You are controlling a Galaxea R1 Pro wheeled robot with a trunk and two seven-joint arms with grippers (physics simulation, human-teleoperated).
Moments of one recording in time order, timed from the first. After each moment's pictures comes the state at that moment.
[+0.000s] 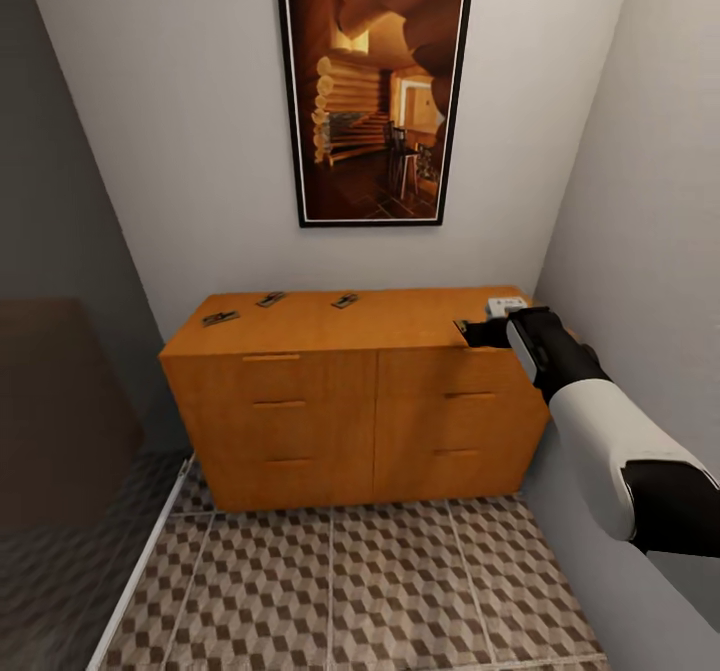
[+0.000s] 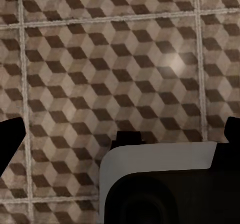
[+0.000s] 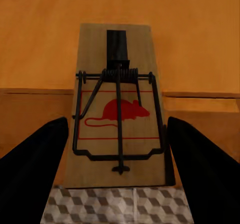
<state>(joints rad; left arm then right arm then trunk) 0.00 0.04 0.00 -0.31 0.01 -0.29 0.00 -1.24 -0.08 0.02 -0.58 0.07 0.69 0.17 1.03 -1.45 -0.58</state>
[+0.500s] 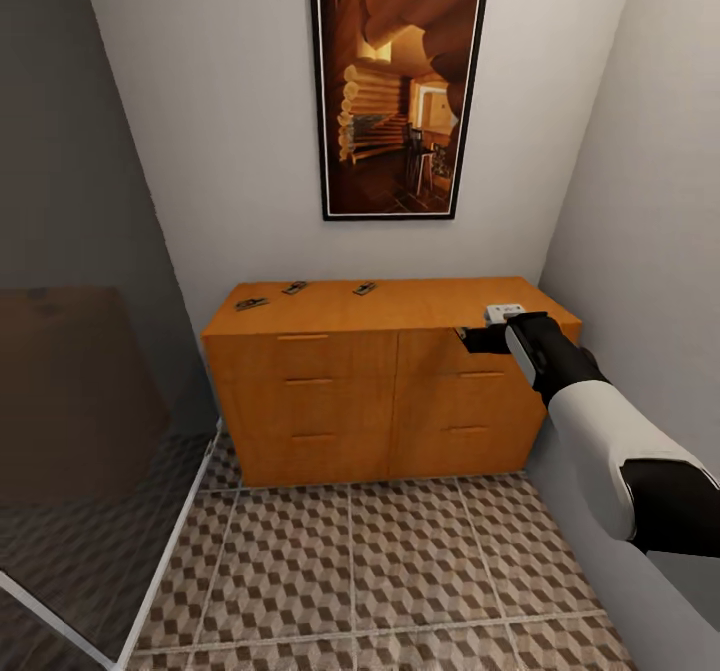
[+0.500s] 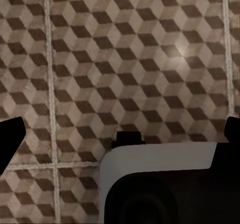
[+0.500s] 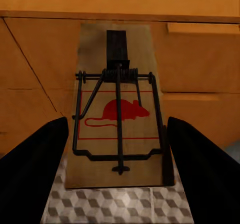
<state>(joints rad) 0.00 0.04 0.00 -0.31 0.01 -0.29 0.00 -1.24 -0.08 0.02 -0.54 0.07 0.68 0.17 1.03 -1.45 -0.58</state>
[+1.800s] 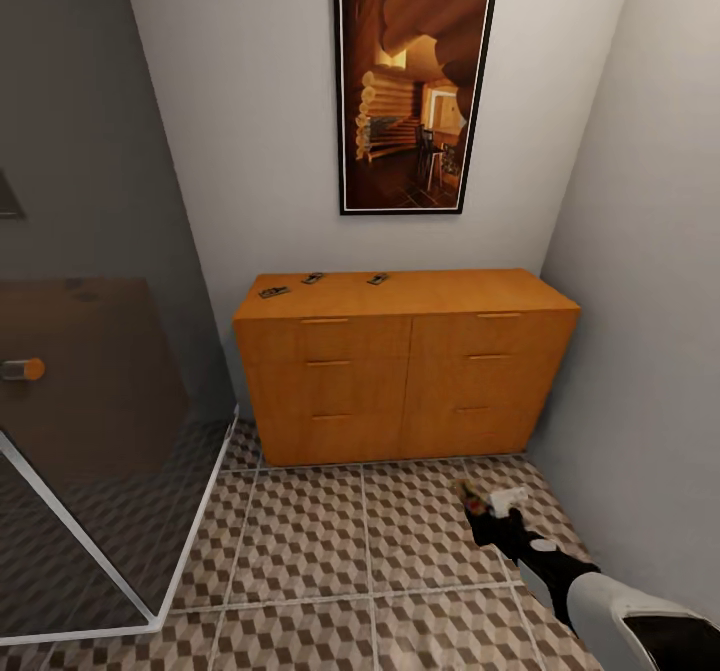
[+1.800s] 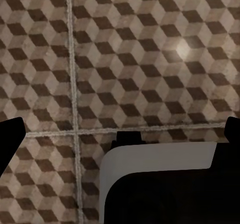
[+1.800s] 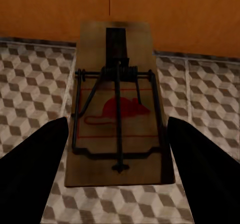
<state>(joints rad) 0.00 0.04 0.00 -0.31 0.01 -0.29 0.00 -0.77 -0.10 0.02 -0.02 0.07 -0.25 0.18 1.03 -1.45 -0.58</state>
